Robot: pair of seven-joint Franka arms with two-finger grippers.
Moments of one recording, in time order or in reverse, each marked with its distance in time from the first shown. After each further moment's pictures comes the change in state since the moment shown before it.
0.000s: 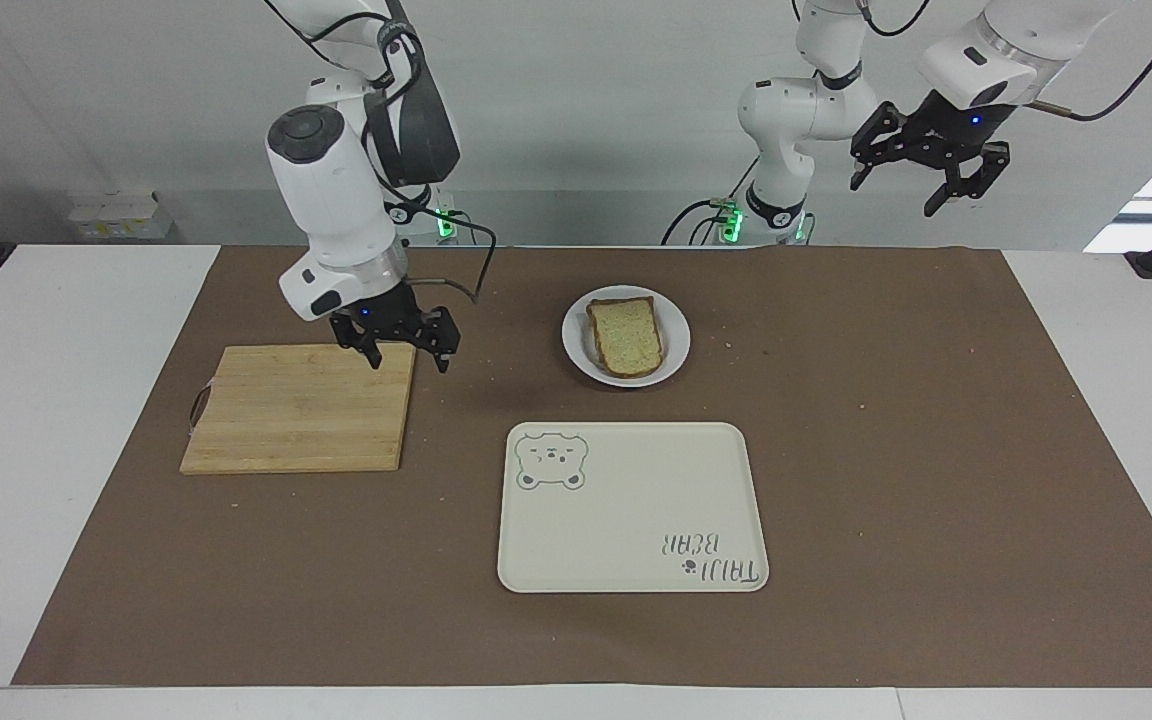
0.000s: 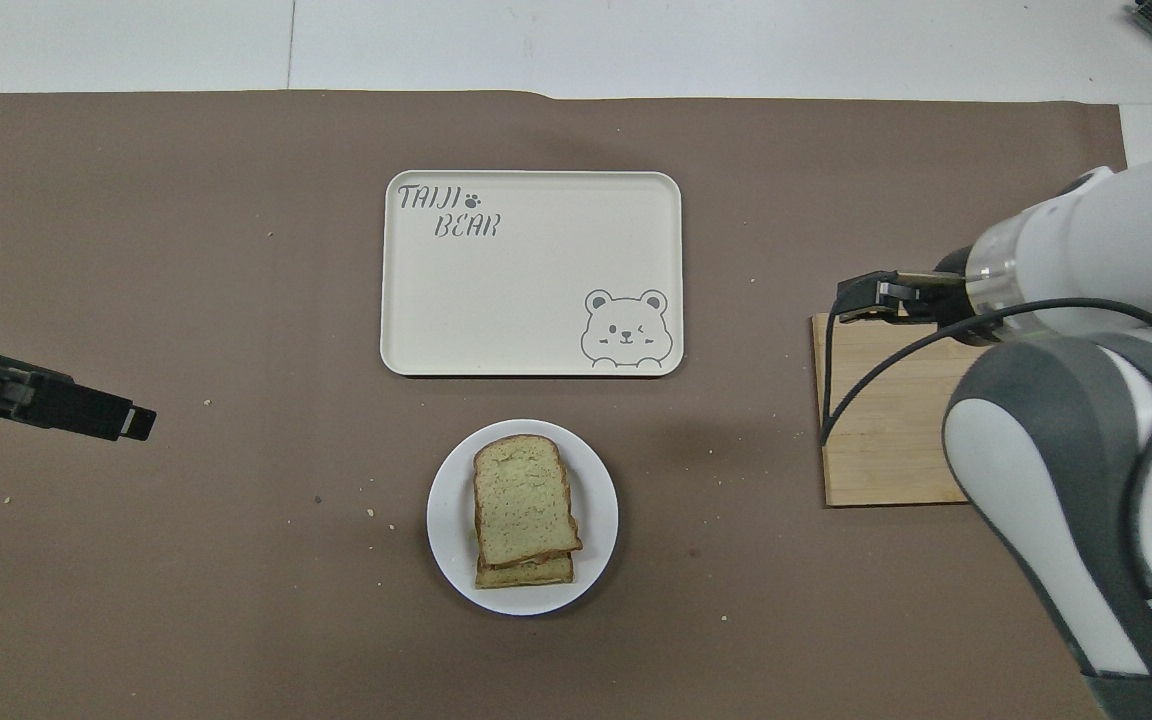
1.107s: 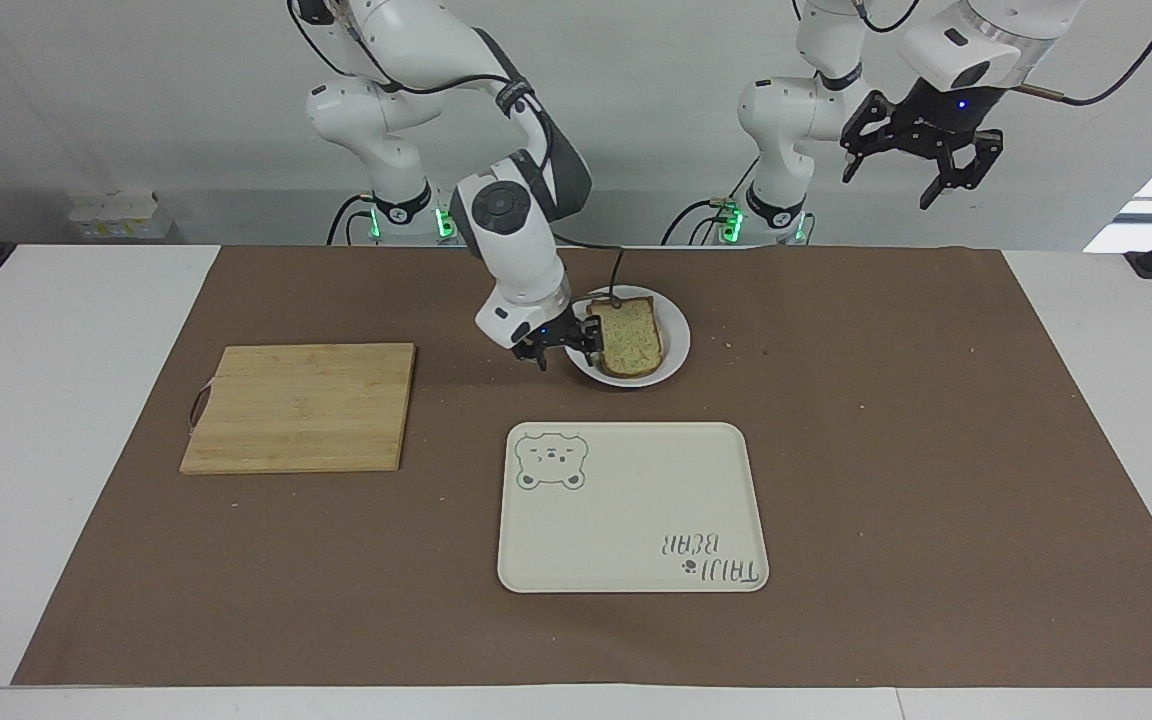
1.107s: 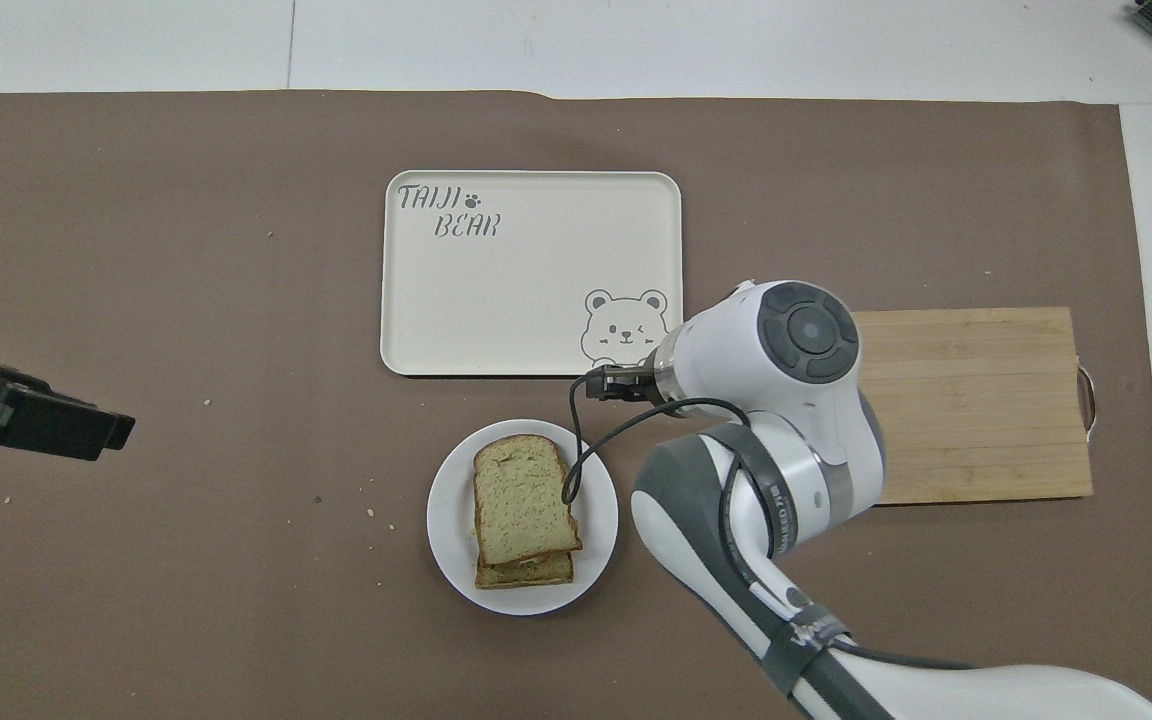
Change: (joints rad) left arm -0.097 0.022 -0.020 0.226 0.155 -0.127 0.001; right arm 0.314 0.211 0.003 -0.151 0.147 0.372 0.106
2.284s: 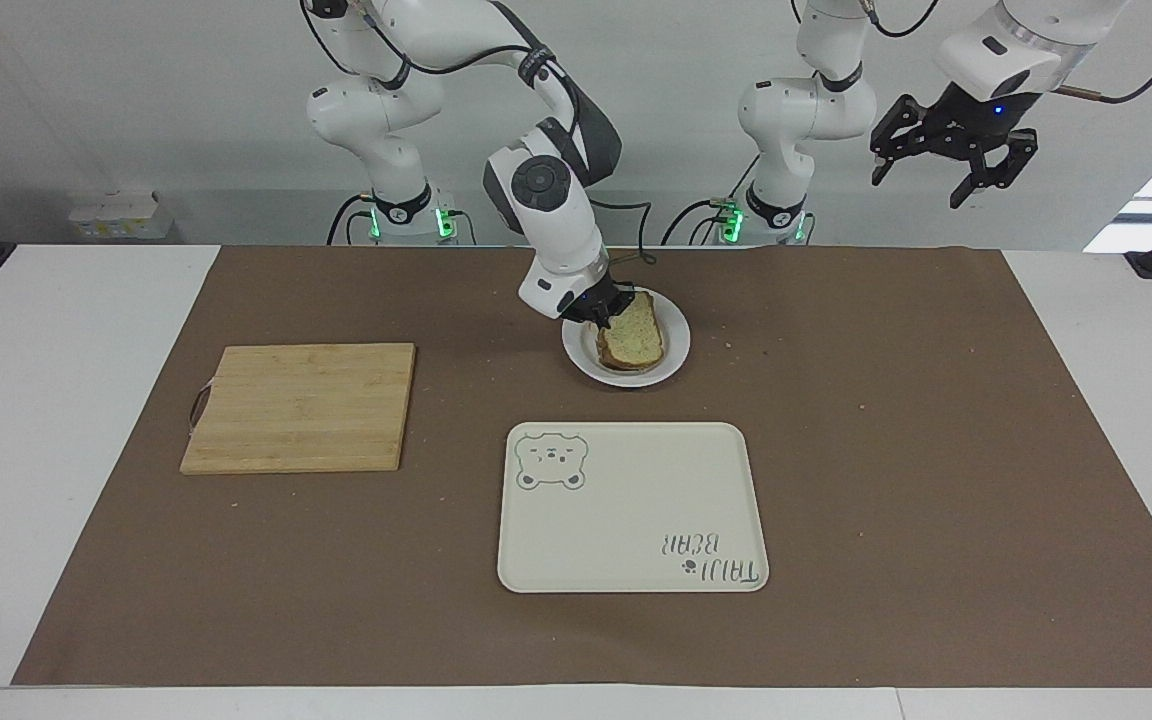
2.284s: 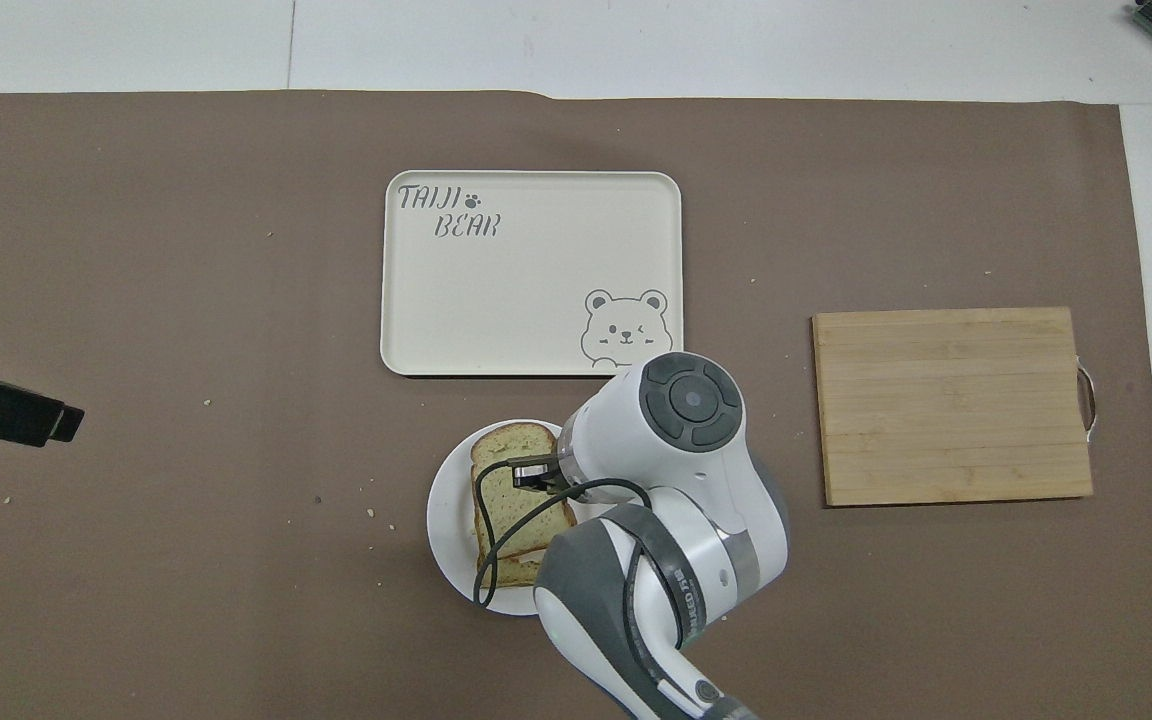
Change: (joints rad) left arm 0.054 0.040 -0.005 0.062 0.029 -0.061 0.005; right arm 0.173 -0.006 0.024 -0.032 0.150 -0.067 0.052
